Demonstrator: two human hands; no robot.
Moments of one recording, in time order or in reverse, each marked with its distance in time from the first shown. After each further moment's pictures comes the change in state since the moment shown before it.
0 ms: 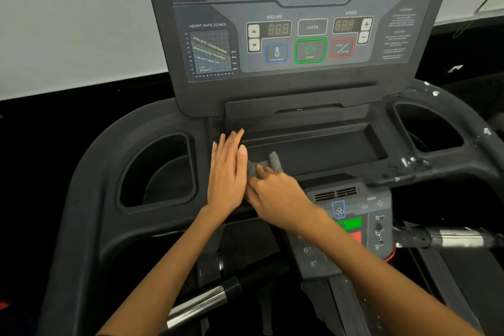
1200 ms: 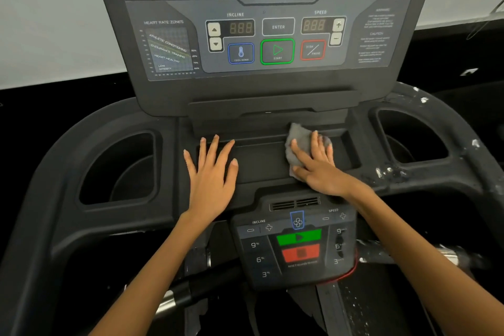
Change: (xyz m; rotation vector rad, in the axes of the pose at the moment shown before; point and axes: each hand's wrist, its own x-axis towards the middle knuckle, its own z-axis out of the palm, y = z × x) left_hand -0.002 0.029 0.035 0.453 -0.084 -0.048; right_hand 0.000 0.184 0.018 0.372 -0.125 0.208
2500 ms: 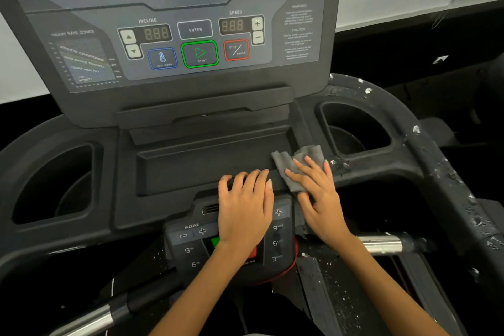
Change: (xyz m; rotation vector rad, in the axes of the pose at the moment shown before) left_hand -0.040 0.158 0.062 0.223 0.107 0.206; right_hand -0.079 0.101 0.047 0.333 0.737 -0.282
